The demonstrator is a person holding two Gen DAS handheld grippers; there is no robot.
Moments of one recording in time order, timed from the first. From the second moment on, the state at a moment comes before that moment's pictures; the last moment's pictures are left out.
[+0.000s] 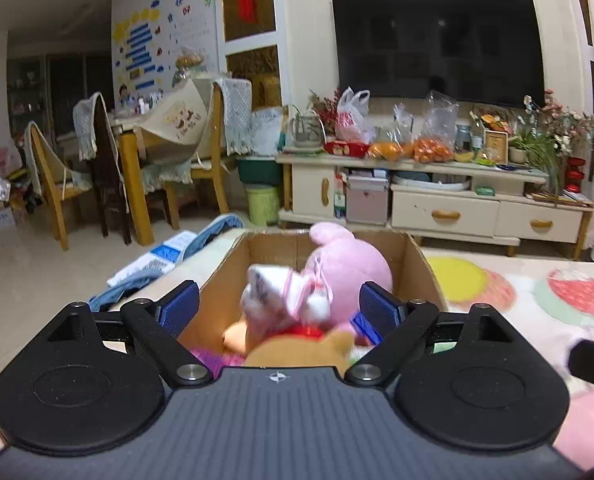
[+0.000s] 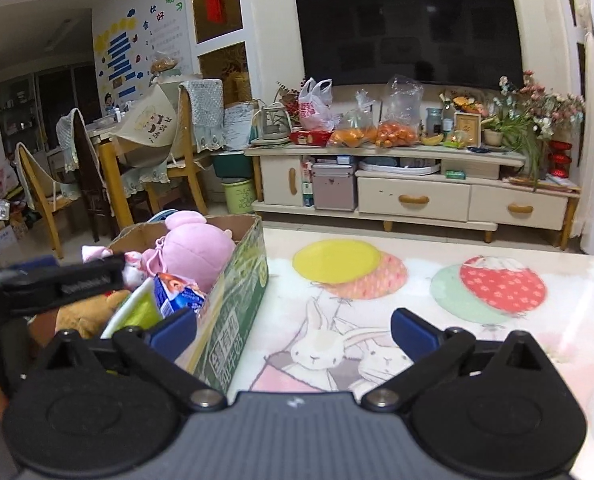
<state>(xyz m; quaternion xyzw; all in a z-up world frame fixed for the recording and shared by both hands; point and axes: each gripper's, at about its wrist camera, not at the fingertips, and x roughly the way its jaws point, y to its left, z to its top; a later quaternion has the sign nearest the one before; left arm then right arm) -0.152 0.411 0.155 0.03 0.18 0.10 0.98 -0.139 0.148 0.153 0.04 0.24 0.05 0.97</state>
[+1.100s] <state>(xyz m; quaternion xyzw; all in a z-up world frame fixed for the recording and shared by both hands) -0.323 0.418 0.199 0.00 0.19 0.09 0.98 -0.268 0.205 0.207 -0.01 0.18 0.06 0.98</state>
